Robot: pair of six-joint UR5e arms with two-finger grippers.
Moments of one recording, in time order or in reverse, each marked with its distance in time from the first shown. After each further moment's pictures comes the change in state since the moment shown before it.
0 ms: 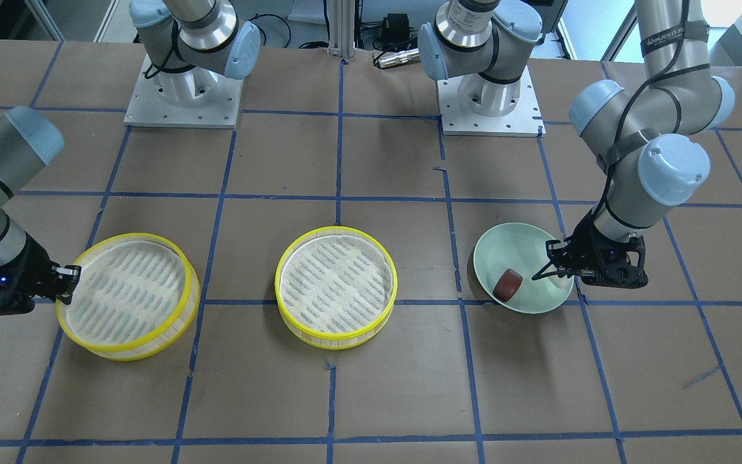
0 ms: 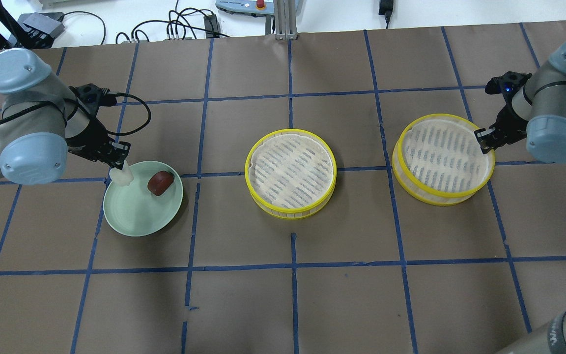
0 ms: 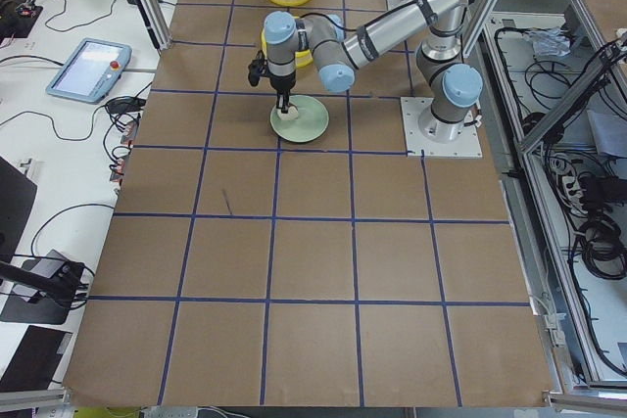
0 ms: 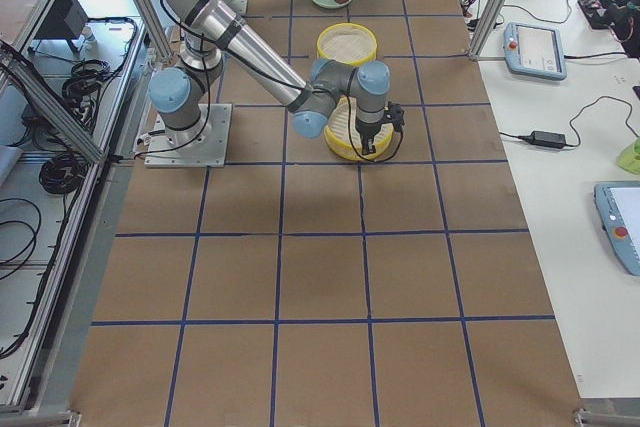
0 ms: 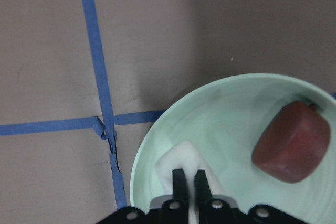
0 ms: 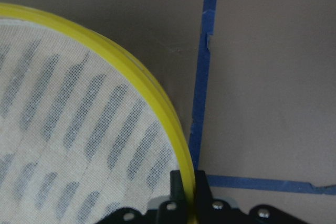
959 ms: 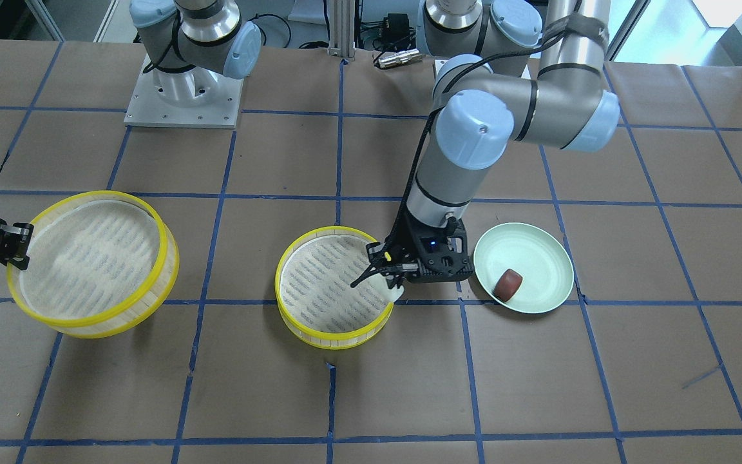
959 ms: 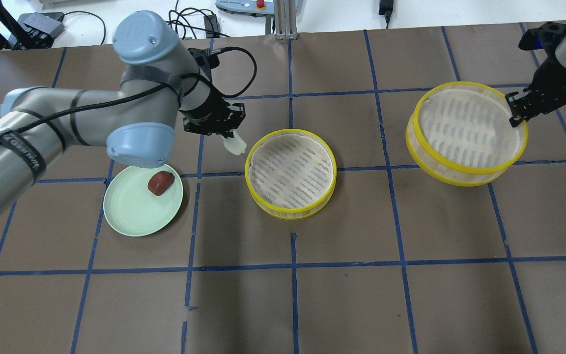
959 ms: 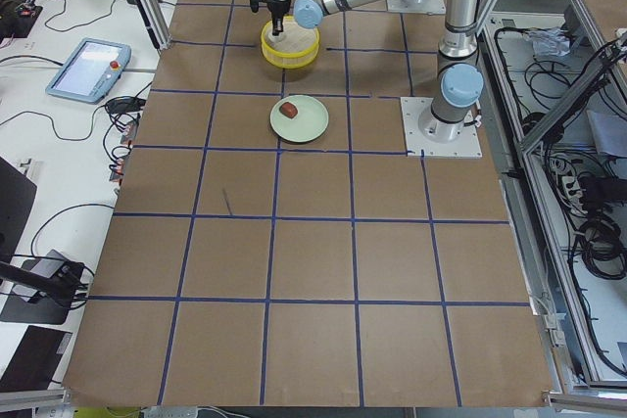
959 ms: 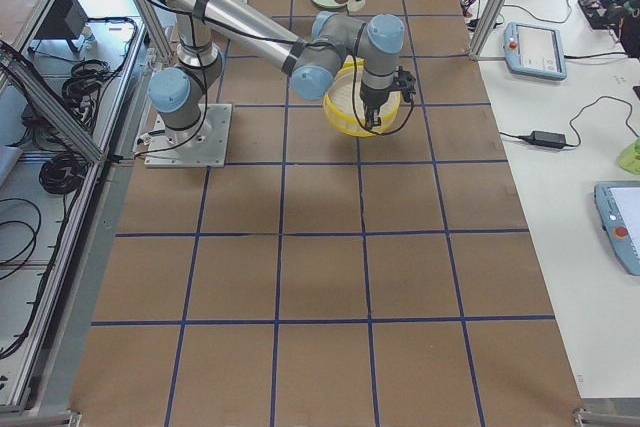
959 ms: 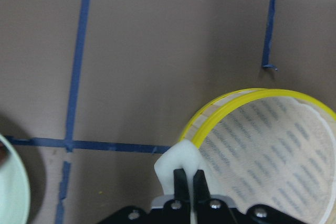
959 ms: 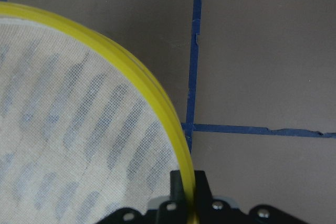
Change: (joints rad) left arm -0.452 -0.162 0.160 0.171 -0.172 -0.742; right arm 0.016 -0.137 -0.170 0.367 -0.003 0.071
